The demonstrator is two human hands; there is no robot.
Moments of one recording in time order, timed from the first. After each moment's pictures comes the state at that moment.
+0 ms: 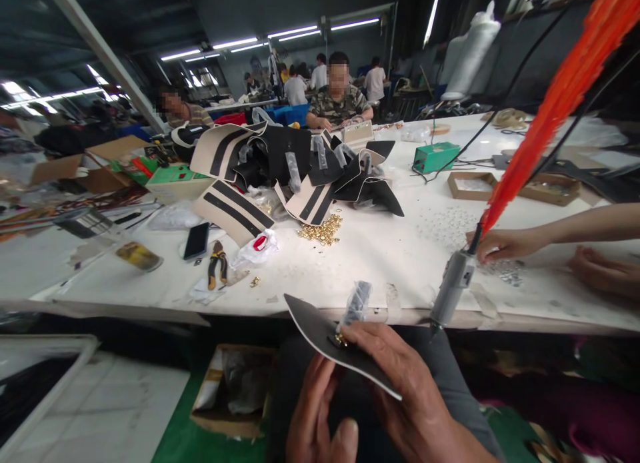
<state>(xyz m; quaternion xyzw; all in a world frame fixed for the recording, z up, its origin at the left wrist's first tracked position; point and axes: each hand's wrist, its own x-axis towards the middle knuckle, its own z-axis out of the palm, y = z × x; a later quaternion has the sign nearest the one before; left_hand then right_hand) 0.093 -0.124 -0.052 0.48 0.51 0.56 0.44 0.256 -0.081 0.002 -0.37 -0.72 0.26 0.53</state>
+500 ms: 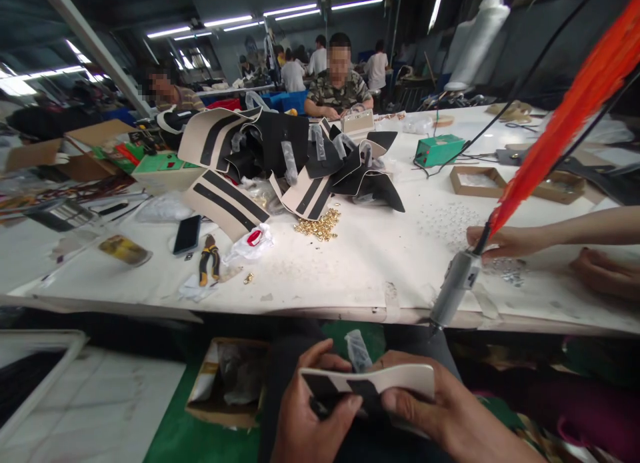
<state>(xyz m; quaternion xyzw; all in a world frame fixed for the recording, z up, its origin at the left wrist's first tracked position) 0.074 -0.086 -0.044 0.54 0.55 0.43 0.48 0.307 -0.094 -0.002 -0.44 -0.52 0.65 0.34</state>
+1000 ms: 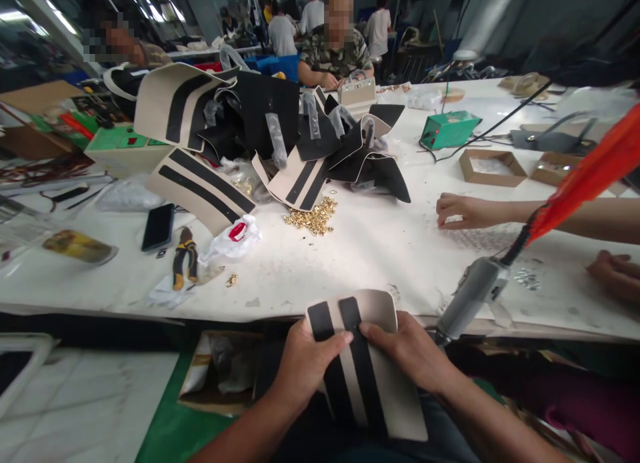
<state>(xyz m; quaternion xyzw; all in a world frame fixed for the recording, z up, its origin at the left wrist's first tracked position) 0.098 0.022 -0.049 0.45 0.54 0.34 0.63 0.301 -0.004 -0.036 -0.59 -0.40 0.63 0.31</state>
